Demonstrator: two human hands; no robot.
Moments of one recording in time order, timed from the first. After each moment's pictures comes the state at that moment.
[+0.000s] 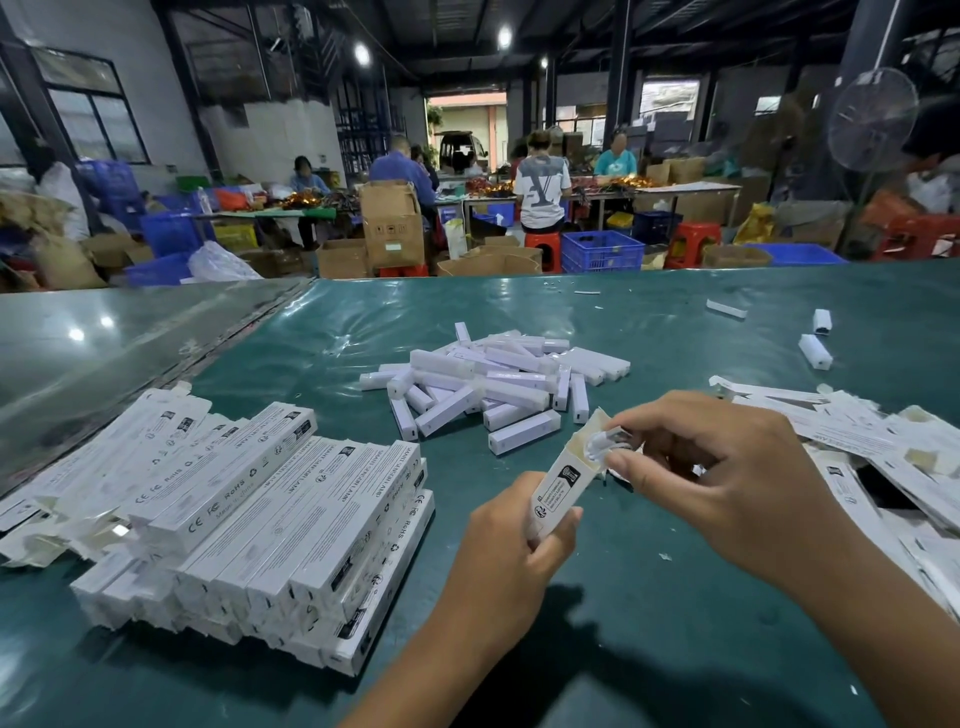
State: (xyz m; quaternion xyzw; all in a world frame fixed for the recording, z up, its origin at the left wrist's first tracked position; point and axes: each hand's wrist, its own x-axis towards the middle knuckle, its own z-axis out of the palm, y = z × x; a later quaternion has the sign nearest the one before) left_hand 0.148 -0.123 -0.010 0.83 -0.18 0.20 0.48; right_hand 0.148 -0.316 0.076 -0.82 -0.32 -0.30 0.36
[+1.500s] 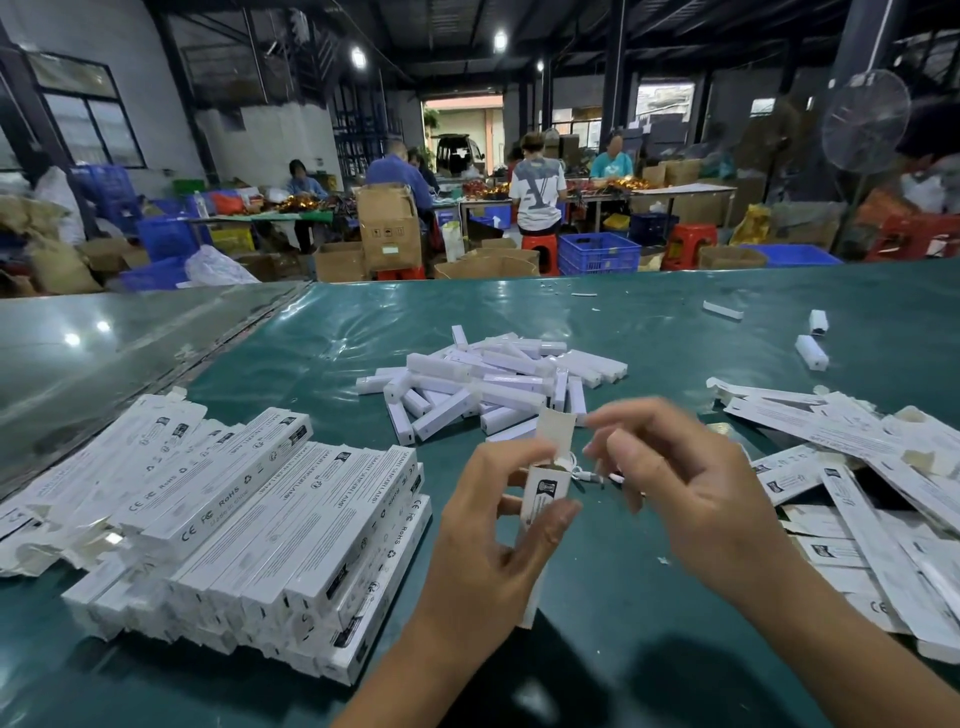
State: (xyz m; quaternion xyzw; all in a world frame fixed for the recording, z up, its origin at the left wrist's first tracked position) left_hand 0.139 -0.114 0.006 0.73 -0.27 0.30 0.55; right_hand 0.152 -0.297 0.054 -0.74 -0.27 -0.20 0.58
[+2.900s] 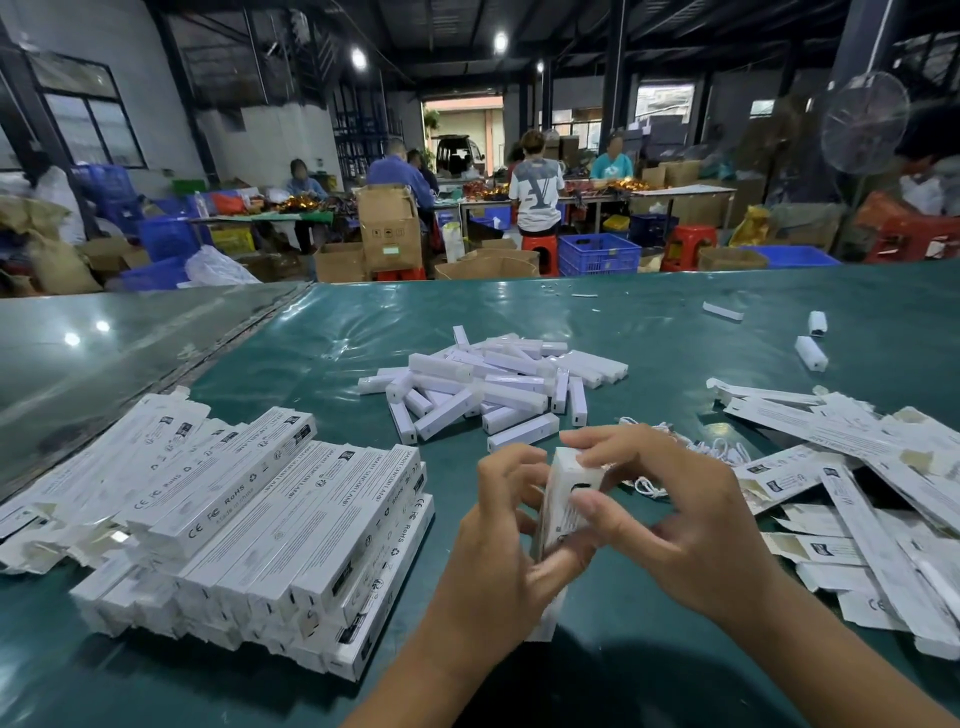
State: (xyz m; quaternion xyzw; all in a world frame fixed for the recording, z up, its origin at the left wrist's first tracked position) left_hand 0.137 -0.119 -0.001 0.76 -0.26 0.21 0.55; right_hand 0.150 -0.291 0.041 -0.76 -0.37 -0.33 0.43
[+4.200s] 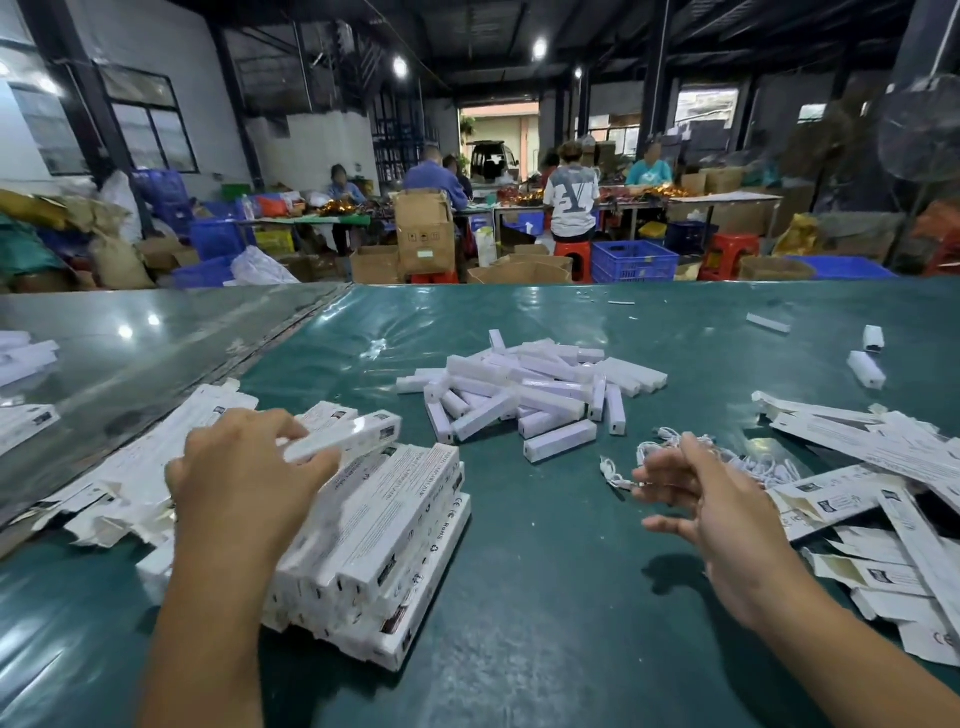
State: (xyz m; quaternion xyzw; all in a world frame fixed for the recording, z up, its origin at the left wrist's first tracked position) left_hand 0.127 0.045 0.076 0.92 0.25 0.25 0.15; right_hand 0.189 -0.291 0.011 -0.65 0.02 -0.06 0.76
